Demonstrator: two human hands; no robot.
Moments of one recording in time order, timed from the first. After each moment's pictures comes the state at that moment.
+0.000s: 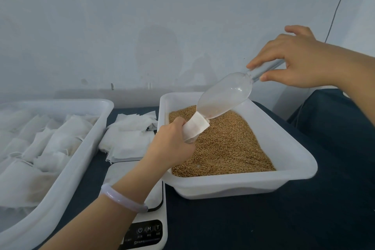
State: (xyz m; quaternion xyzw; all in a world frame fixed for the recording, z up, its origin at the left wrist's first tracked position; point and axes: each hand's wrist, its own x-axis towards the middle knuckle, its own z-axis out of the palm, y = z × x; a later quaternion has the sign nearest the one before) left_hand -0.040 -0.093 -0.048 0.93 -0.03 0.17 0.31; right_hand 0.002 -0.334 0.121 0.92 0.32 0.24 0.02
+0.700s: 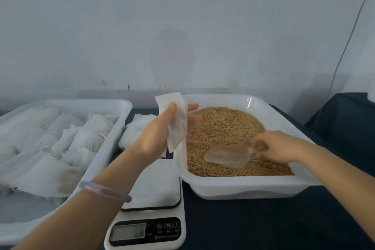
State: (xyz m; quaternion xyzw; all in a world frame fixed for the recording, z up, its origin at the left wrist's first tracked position) left_hand -0.059 -0.043 -0.025 0.66 -0.13 0.01 0.74; right_hand 0.020 -0.319 -0.030 0.98 0.19 -0.10 -0.03
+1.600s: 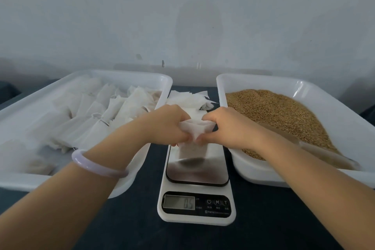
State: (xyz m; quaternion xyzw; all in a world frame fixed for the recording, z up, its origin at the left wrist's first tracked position) left_hand -0.096 0.041 -0.029 0.97 -0.05 -0.03 0.24; right_hand -0.038 -0.126 -0.031 0.89 0.42 -0.05 -0.20
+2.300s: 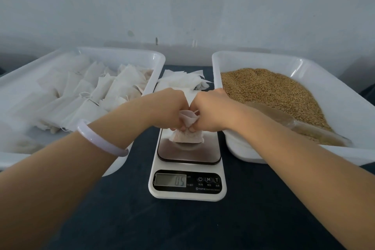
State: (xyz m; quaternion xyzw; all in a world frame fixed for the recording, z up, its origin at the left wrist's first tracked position) left_hand -0.075 0.031 -0.045 0.99 -0.07 -0.08 0.07; right_hand -0.036 -0.107 -0.043 0.91 0.42 -0.03 -0.02
